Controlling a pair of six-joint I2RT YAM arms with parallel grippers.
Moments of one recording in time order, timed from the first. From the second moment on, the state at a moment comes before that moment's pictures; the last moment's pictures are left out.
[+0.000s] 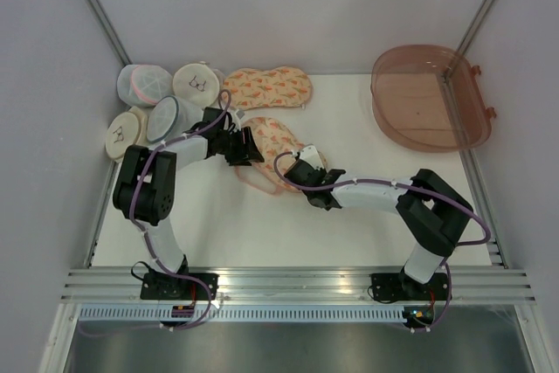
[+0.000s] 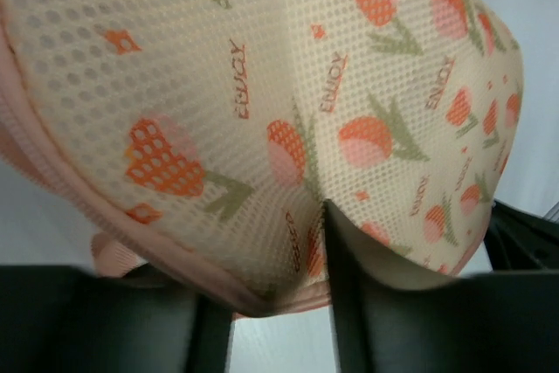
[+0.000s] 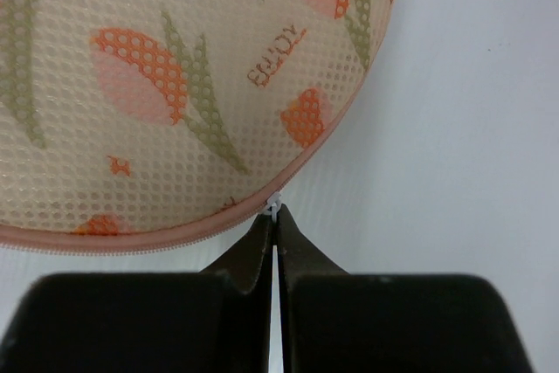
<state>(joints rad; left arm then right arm) -0.24 1.85 1.09 -0.18 0.50 -0.39 0.91 1.72 0.97 -0.37 0.56 0.41</state>
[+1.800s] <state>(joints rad) -0.53 1.12 0.44 -0.01 0.01 -1.15 0.93 1.59 0.85 0.09 -0.36 0.38</state>
